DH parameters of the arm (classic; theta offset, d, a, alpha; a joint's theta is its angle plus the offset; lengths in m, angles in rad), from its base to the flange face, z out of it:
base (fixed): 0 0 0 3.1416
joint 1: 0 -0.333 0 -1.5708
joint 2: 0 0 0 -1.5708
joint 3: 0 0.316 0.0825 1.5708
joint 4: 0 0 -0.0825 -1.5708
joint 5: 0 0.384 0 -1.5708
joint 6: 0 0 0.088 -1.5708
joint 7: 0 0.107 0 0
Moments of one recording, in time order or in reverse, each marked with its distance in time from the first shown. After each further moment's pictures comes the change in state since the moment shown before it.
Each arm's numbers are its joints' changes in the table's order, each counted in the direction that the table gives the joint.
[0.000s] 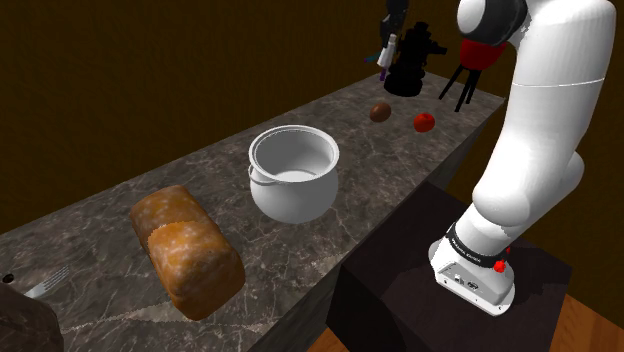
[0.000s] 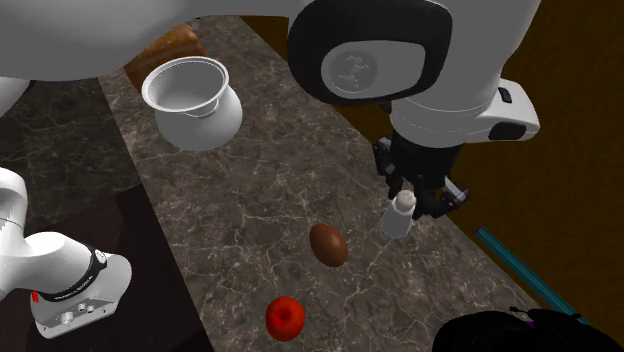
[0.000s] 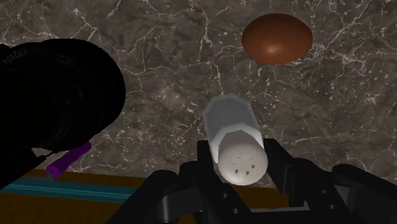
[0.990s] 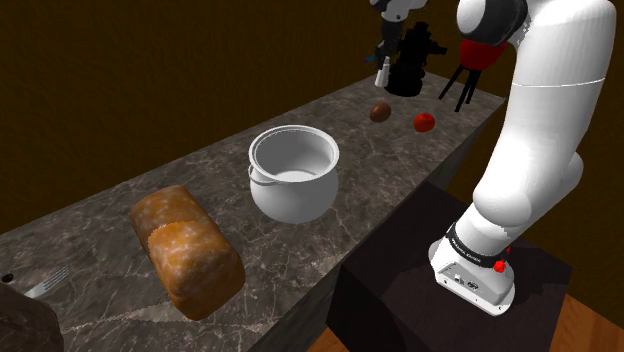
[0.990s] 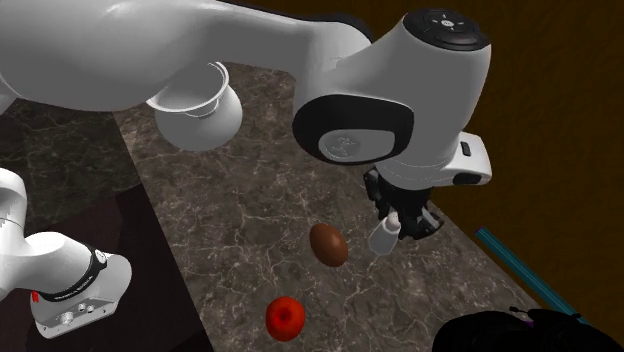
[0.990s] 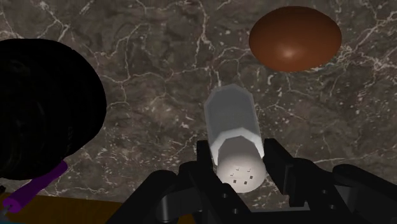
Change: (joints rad) arm -0.016 0.003 0.005 -0.209 0.000 -0.205 0.003
